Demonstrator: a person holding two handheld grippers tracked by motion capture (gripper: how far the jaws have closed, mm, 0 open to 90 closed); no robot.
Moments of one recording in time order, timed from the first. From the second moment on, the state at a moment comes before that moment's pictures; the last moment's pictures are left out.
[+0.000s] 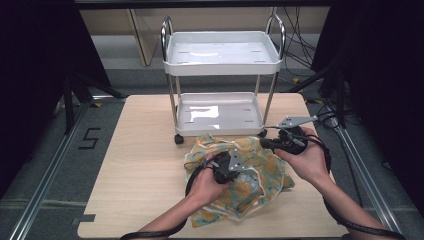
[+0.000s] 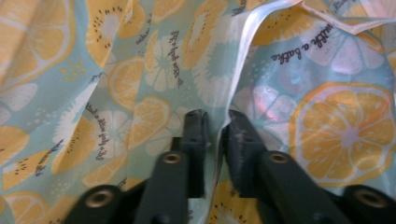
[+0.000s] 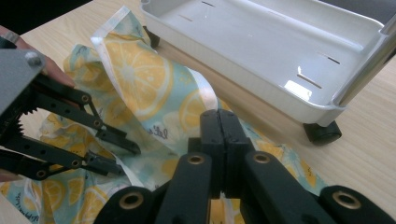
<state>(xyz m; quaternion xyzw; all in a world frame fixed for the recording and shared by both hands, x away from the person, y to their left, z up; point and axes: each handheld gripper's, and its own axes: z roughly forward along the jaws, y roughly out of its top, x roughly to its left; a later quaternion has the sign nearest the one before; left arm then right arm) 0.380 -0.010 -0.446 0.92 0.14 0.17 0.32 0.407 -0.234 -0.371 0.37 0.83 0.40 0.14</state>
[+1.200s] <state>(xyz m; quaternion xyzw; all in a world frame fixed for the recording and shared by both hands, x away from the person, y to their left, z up) 0.284 -0.019 -0.433 0.92 0.07 0.08 0.38 0.421 -0.235 -0.388 0.40 0.82 0.39 0.13</state>
